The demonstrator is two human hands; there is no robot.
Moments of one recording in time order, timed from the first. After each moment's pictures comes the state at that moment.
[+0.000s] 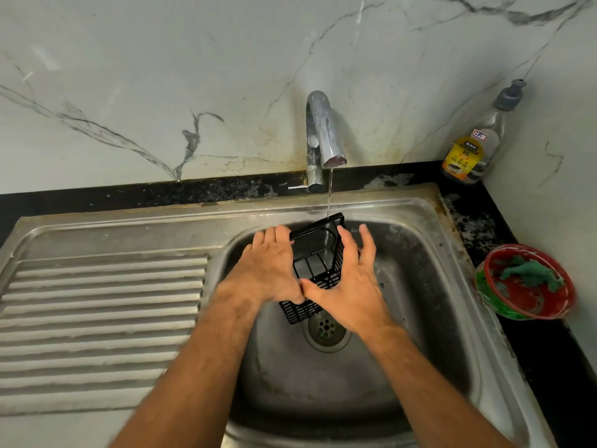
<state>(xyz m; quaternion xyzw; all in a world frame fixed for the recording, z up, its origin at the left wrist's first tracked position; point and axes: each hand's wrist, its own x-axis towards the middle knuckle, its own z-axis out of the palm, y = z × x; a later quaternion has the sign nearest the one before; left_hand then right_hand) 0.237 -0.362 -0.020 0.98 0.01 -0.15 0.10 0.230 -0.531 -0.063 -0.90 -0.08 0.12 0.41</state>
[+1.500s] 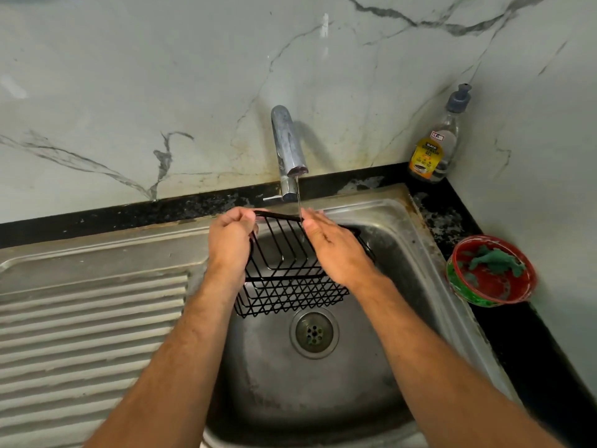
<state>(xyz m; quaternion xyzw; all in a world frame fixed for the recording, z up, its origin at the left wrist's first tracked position) 0.265 -0.367 -0.008 0.69 0.24 0.11 0.67 0.281 -0.540 -0.017 -0.89 -0.14 0.15 0.41</state>
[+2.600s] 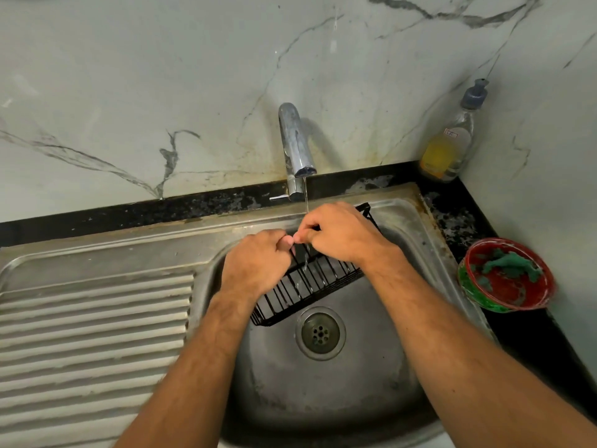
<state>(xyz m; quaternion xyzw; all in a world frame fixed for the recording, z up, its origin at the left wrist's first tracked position) 0.256 -0.377 -0.007 0.98 0.07 -0.05 0.20 0.315 -0.534 0.005 -0.92 -0.24 0.12 0.27</state>
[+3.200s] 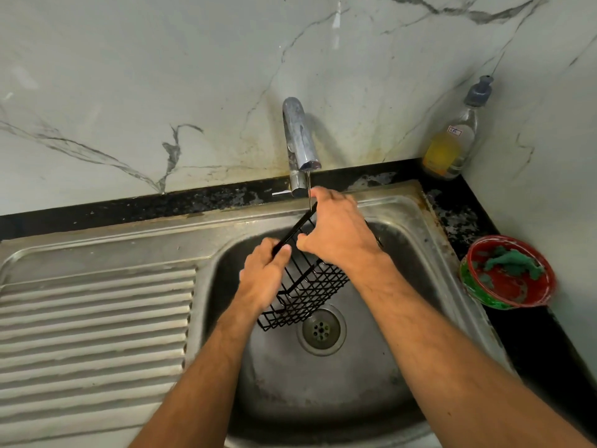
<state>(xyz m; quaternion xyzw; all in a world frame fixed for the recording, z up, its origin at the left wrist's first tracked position) 0.233 -0.377 -0.049 0.85 0.19 -0.07 0.48 0.298 -0.514 0.004 -0.96 -0.13 0.05 0.25</state>
